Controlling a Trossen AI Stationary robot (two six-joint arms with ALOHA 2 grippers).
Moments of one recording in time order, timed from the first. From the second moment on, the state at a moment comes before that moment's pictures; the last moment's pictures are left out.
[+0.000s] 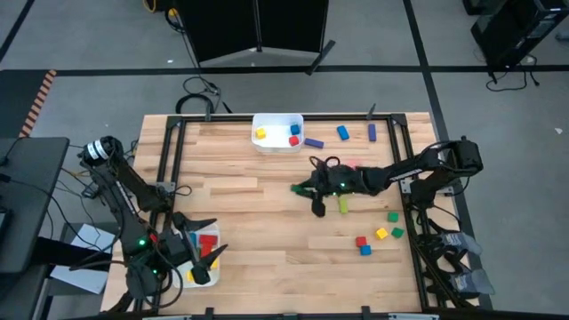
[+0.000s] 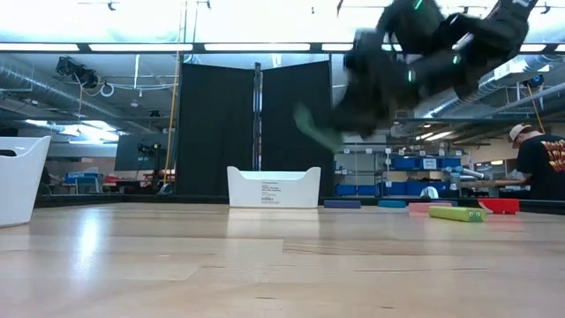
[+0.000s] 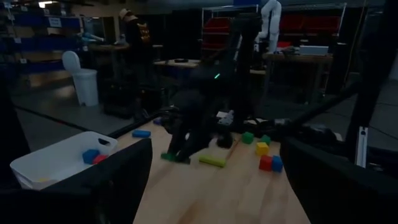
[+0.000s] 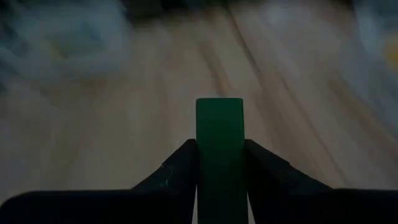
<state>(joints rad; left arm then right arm) -1.09 1.31 0.85 0.11 -1.57 -0.43 -0.01 1.55 0.60 0.54 0.04 0.18</state>
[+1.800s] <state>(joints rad) -1.05 1.31 0.85 0.16 -1.57 -0.39 0.19 2.80 2.23 0.68 -0.13 0.19</state>
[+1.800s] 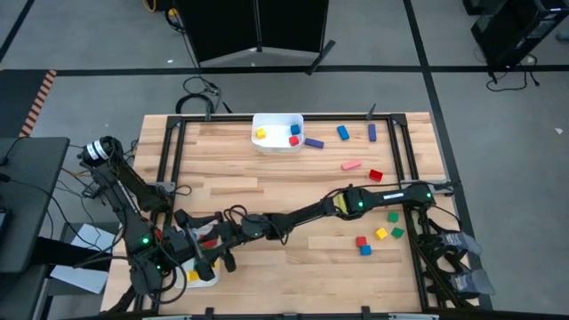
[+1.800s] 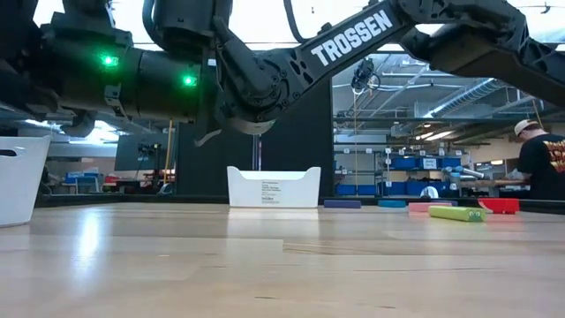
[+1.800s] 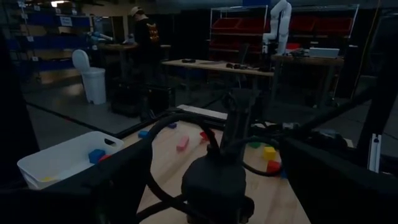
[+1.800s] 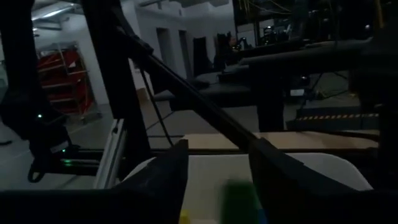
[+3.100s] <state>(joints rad) -0.75 1.44 0.85 0.16 -1.15 -0.53 0.23 1.65 0.60 1.08 0.65 -0.20</state>
